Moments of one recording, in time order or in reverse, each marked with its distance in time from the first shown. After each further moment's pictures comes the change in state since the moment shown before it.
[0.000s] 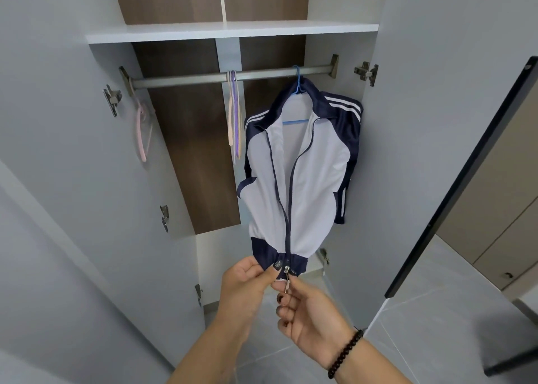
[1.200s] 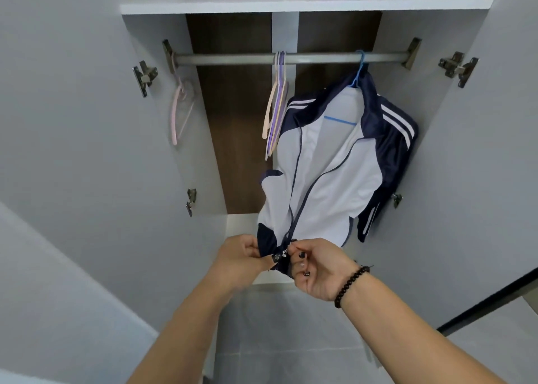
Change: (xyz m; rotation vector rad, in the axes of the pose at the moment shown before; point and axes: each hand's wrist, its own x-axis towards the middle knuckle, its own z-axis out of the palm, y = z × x) left_hand 0.086 0.048 0.002 0.385 0.160 -0.114; right_hand 0.107 -0.128 0.034 -0.297 -0.106 0.376
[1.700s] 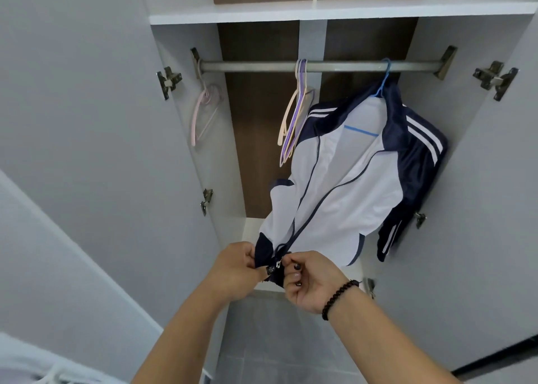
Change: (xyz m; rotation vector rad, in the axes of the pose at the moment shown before) left_hand -0.004 0.003 0.016 0.234 0.092 -0.044; right_hand 0.021 -0.005 -0.013 -0.005 -0.109 0.113
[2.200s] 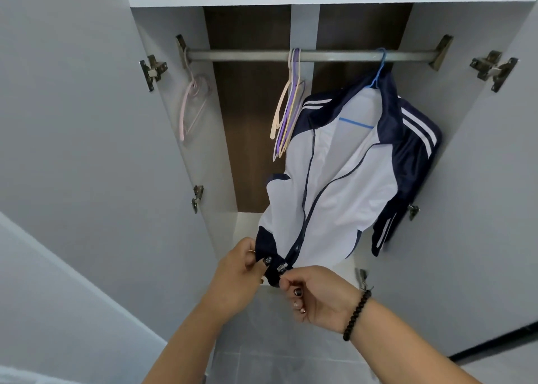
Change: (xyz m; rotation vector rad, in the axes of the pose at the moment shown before) left_hand 0.014 -0.023 0.015 -0.117 0.027 0.245; right_hand -0.021 0.013 -0.005 -0.412 0.024 -0.084
